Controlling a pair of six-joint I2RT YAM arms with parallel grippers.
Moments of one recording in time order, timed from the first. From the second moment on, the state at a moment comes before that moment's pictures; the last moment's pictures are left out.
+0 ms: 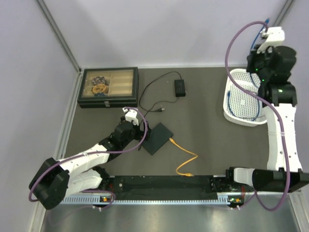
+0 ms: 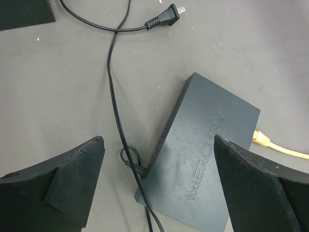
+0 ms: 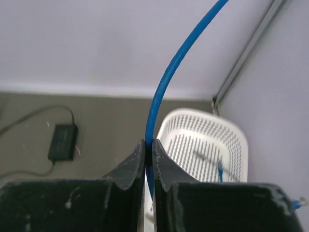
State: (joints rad) left arm -0.69 1.07 0.40 0.22 -0.17 -0.37; right arm -0.05 1.26 1.57 -0.49 -0.04 -0.09
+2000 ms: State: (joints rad) left arm -0.69 0.96 0.37 0.21 -0.17 -0.37; right arm 0.22 0.70 0.41 -0.36 -0.49 0.31
